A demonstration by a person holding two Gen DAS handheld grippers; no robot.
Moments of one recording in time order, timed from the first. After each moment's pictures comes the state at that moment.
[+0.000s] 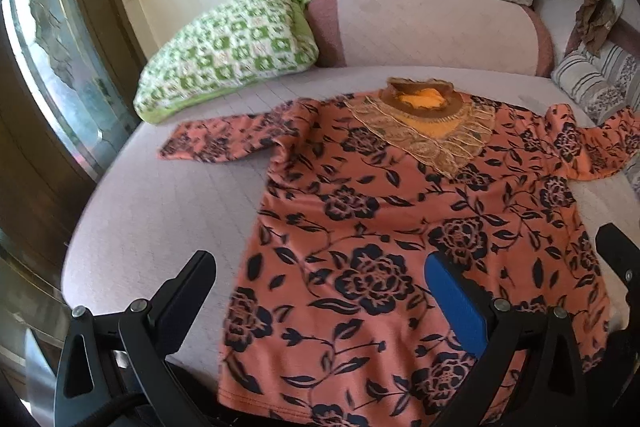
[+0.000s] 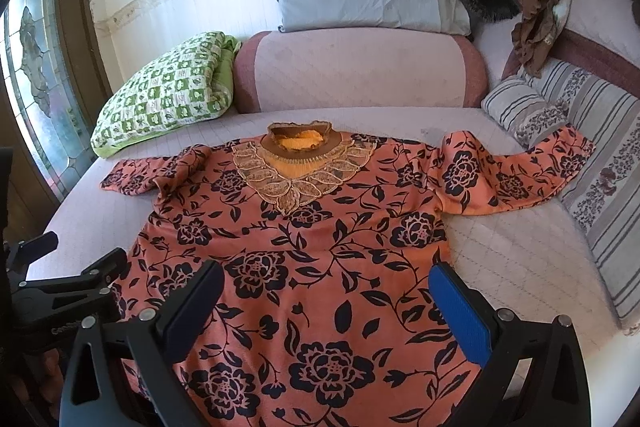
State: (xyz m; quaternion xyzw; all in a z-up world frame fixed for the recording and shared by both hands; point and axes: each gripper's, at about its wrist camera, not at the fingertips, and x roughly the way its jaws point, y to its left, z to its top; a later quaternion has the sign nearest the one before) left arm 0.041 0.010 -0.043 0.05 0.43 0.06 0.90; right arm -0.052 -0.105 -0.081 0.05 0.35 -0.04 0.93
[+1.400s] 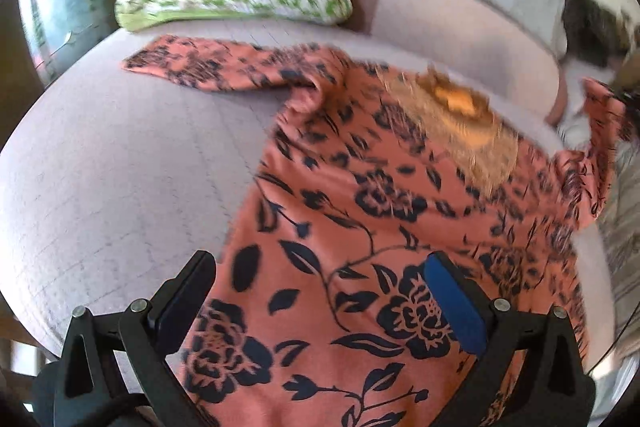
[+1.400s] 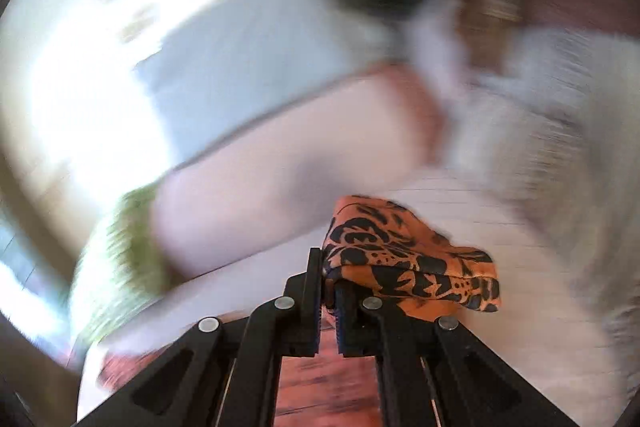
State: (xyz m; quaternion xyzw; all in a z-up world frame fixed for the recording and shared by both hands) left arm 0.082 0.105 -0.116 -0.12 0.44 0.03 0.89; right arm 0.195 -0.303 -0.008 0.22 0.25 -0.05 0.94
